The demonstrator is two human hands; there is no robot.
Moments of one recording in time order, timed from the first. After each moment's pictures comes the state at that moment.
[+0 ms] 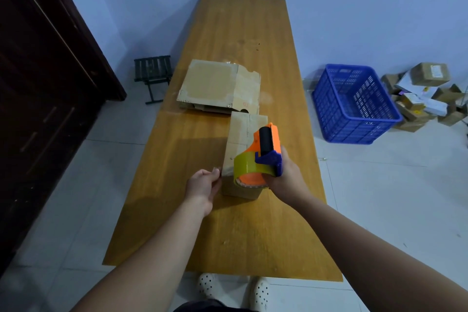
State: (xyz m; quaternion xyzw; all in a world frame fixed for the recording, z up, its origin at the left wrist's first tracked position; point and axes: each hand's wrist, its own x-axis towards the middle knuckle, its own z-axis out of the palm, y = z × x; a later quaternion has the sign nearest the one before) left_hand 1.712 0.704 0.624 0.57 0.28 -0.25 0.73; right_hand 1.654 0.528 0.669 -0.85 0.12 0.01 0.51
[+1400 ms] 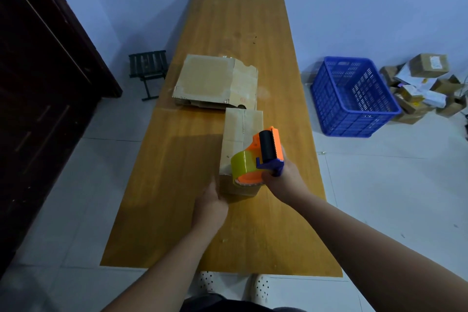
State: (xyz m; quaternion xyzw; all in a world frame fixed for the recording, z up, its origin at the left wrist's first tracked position) left_hand 1.670 0.700 0.612 0.88 0.05 -0.21 0.43; right_hand 1.651 0.530 0.671 -0.86 0.14 0.03 0.49
